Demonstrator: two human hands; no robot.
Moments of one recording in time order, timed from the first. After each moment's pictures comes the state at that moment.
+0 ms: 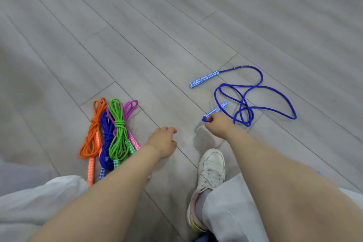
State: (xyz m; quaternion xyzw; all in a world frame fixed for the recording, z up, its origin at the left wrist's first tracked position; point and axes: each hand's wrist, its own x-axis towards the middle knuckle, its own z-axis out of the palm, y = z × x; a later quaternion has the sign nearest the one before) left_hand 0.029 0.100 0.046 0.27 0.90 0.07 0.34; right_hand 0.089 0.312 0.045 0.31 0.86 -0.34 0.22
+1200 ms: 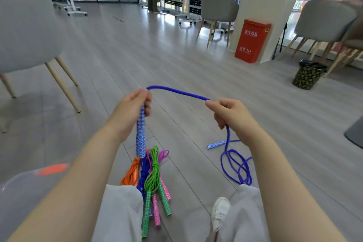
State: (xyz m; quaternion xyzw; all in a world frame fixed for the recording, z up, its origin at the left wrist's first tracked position) left_hand 0.047 -0.076 0.407 0.14 0.67 0.73 0.05; right_hand 0.146 0.162 0.422 0.10 0.80 -0.58 -0.10
